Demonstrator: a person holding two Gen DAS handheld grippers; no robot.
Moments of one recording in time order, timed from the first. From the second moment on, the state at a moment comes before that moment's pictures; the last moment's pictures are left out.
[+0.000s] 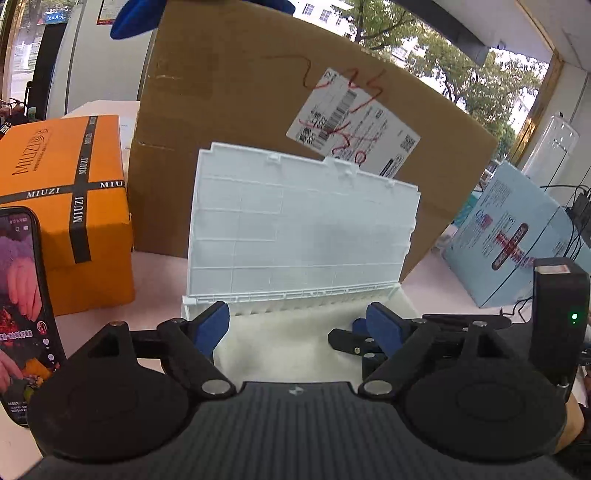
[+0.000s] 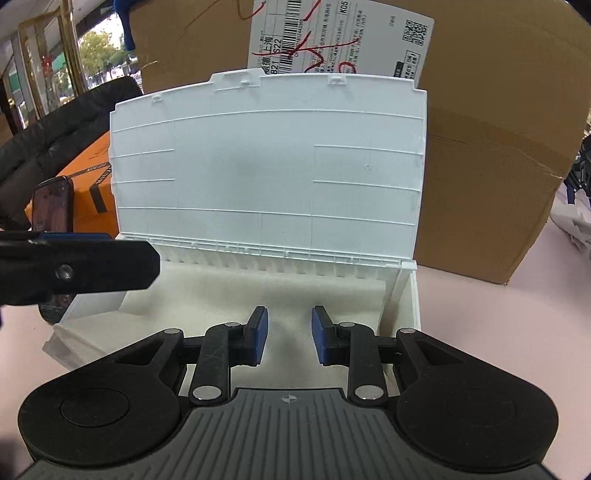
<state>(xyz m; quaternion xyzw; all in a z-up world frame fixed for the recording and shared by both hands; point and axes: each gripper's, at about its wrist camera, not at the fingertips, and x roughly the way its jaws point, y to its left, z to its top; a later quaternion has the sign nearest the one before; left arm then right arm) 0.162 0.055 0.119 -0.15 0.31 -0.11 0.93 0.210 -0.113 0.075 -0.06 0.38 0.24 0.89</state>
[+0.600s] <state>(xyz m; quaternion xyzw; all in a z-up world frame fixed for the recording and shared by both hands) 0.137 0.077 0.150 -0.23 0.28 -0.13 0.92 0.227 -0.052 0.079 -0.09 0.53 0.26 0.80</state>
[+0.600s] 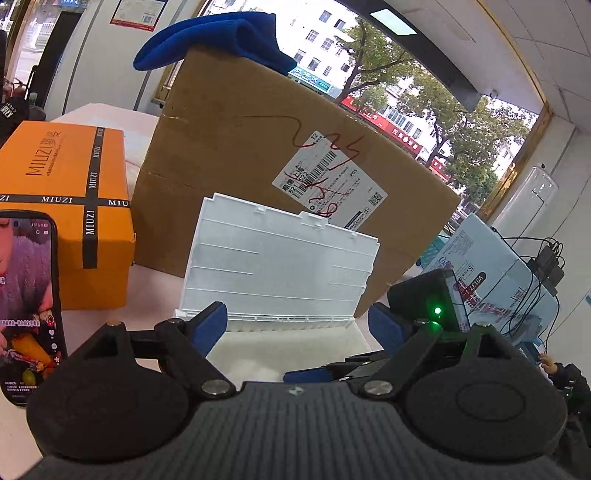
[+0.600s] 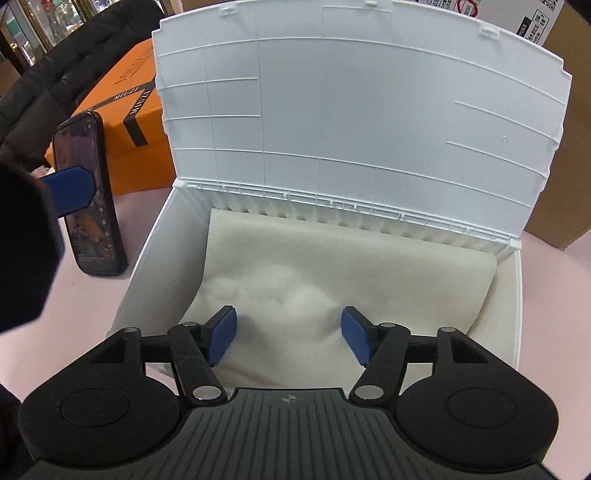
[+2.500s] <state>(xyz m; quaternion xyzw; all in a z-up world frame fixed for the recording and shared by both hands) 0.140 0.015 0.125 0.00 0.30 -0.12 0.95 0.084 -0.231 0.068 0.05 0.25 0.09 0.96</state>
